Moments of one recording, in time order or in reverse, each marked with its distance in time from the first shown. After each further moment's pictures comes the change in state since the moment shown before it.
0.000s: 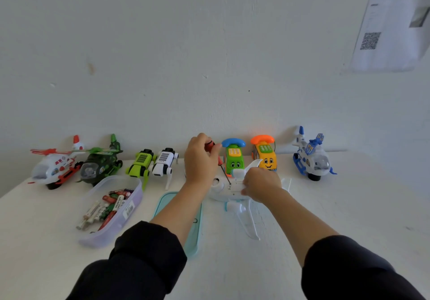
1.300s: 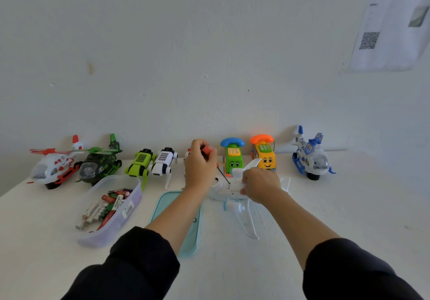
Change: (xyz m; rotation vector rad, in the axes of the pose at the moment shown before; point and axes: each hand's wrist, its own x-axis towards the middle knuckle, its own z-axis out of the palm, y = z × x) left_hand -0.013 -0.003 -0.002 -0.158 -0.046 -0.187; right_hand -0.005 0.002 0.000 -0.009 0.023 -0.053
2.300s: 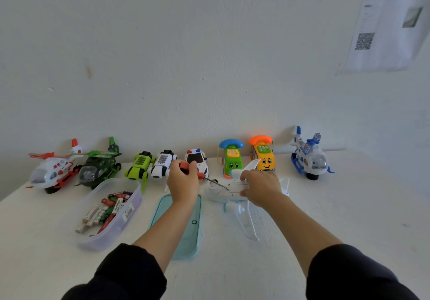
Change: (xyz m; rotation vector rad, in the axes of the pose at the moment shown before) left_hand -0.005 -0.042 -0.016 -0.066 0.174 -0.312; right_hand -0.001 0.005 0.011 0.042 0.062 -0.016
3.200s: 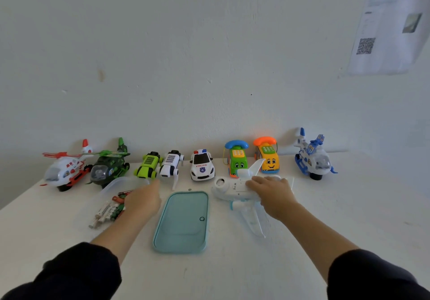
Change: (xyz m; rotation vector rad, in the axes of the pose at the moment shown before) left_hand 0.037 -0.025 -0.113 1.358 -0.380 0.215; right_hand -0.023 0.018 0.019 -0.223 0.062 -0.196
